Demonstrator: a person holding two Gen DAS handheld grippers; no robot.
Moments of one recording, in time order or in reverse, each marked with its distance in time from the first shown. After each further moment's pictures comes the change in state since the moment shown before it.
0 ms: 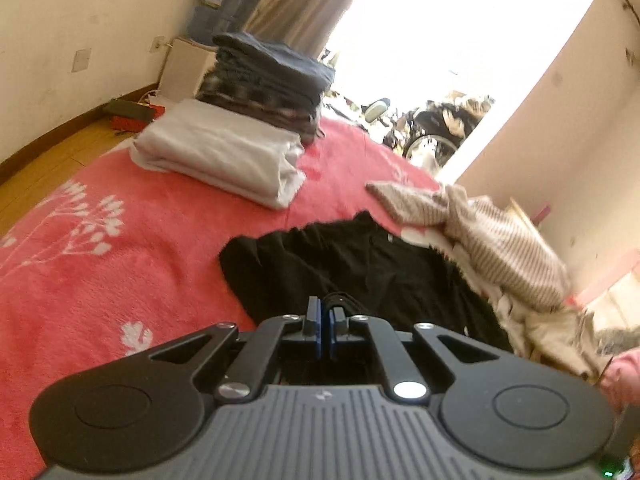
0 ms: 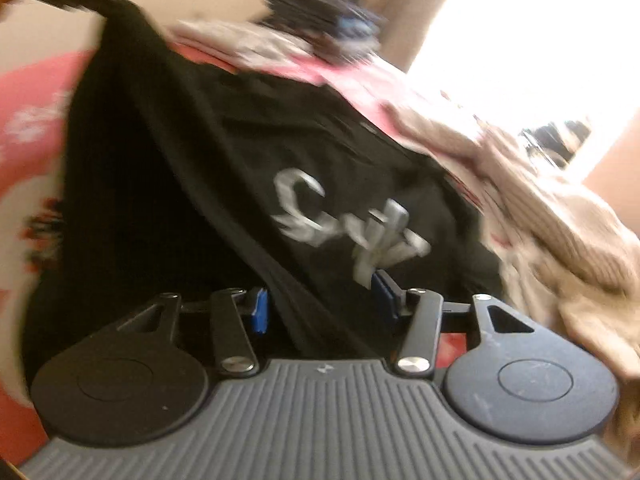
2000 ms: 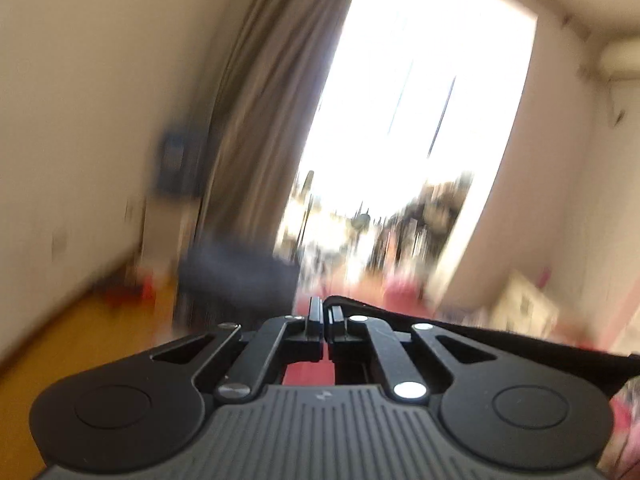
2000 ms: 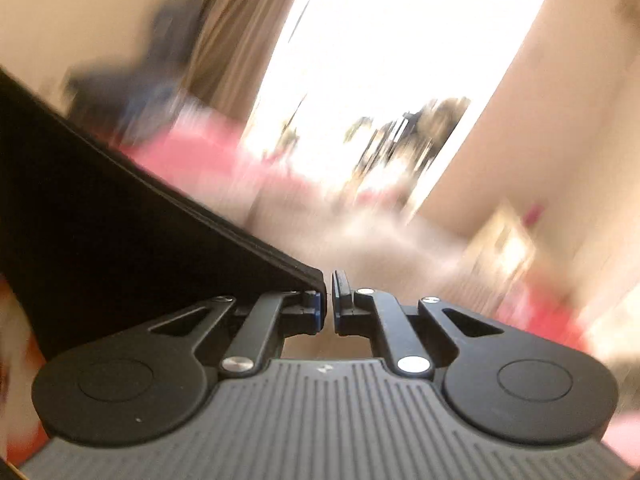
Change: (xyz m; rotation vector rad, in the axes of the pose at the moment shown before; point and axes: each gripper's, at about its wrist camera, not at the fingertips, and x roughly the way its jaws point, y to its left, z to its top) left arm -0.073 -0.123 0.233 0.285 -0.419 -0.003; right arm -0.099 -0.246 0.134 0.197 -0.152 -0.322
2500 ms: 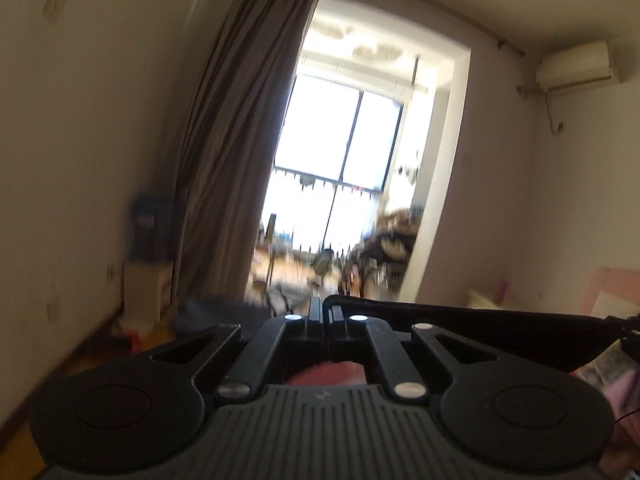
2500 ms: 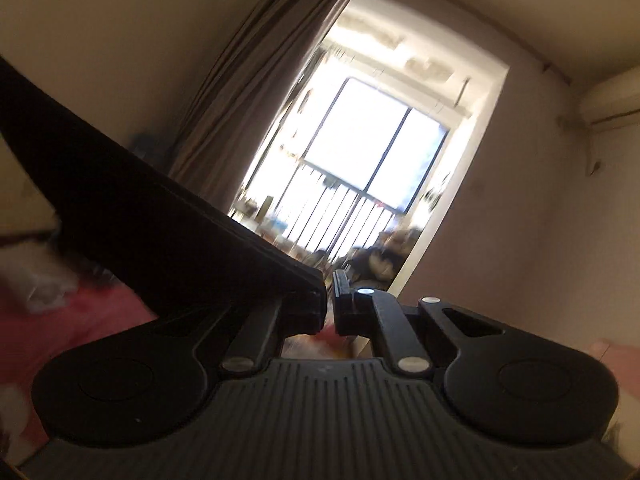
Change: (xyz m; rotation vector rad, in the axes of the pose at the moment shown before) left arm -0.140 -0.003 -0.034 0.065 0.057 -0.085; right arm -0.124 -0.014 -0.008 -0.050 -0.270 -0.055
